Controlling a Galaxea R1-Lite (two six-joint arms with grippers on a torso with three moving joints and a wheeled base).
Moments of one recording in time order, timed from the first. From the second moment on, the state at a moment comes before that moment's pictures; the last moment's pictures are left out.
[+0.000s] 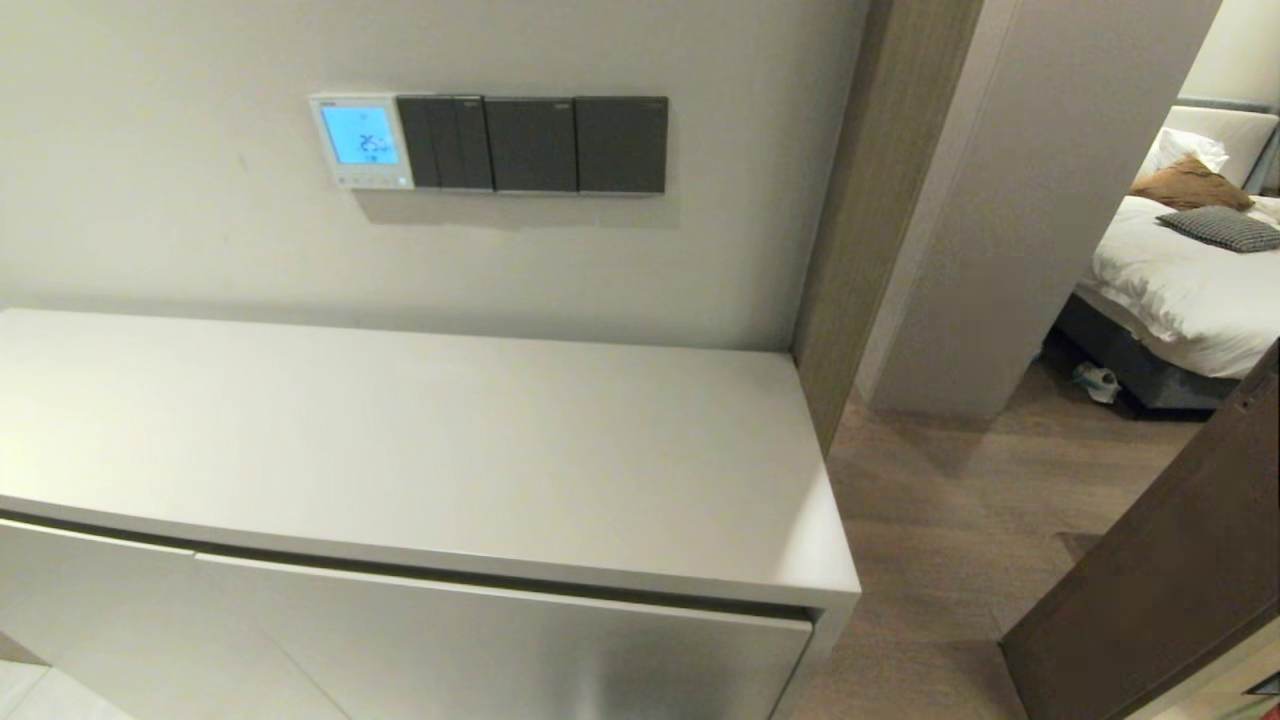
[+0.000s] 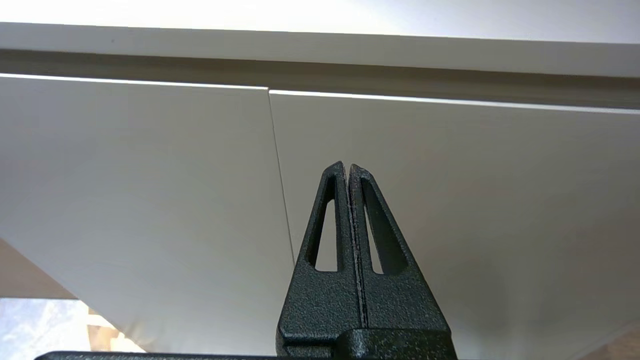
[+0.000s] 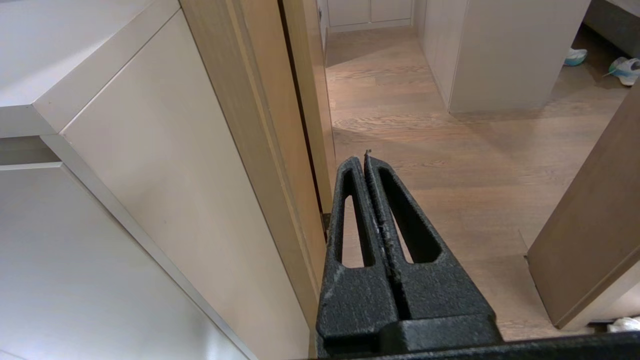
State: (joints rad) left arm 0.01 0.00 0.00 0.02 0.00 0.02; right arm 0.01 0.00 0.00 0.01 0.00 0.03
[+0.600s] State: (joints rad) left arm 0.01 0.00 0.00 0.02 -0.01 0.03; right arm 0.01 0.00 0.00 0.01 0.00 0.03
